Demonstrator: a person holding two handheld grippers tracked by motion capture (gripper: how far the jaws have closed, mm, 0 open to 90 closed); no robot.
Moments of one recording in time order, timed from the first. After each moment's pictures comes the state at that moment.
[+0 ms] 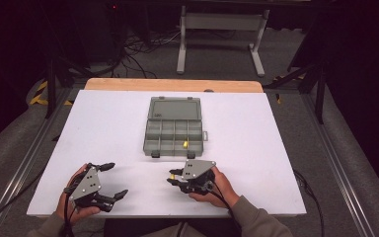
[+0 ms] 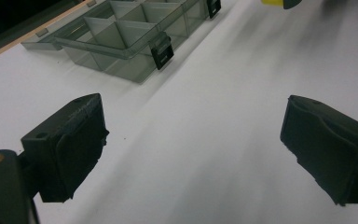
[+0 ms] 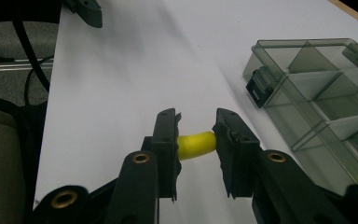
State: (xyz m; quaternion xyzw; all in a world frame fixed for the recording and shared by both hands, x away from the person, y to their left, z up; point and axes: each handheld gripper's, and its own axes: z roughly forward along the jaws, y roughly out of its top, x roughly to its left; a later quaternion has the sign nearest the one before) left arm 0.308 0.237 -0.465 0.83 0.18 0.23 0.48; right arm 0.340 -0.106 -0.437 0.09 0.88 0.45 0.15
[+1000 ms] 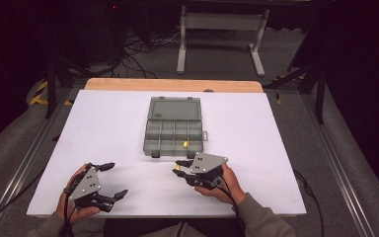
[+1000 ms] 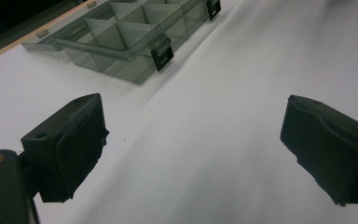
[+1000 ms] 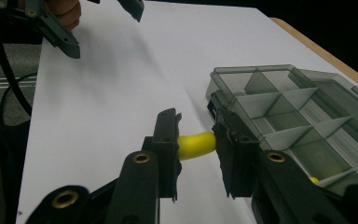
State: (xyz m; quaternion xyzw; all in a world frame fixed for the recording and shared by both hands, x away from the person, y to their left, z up) left arm 0.308 0.237 -0.464 0.83 0.18 0.23 0.48; right arm 0.342 -0.123 -0.414 0.10 0.85 0.48 0.19
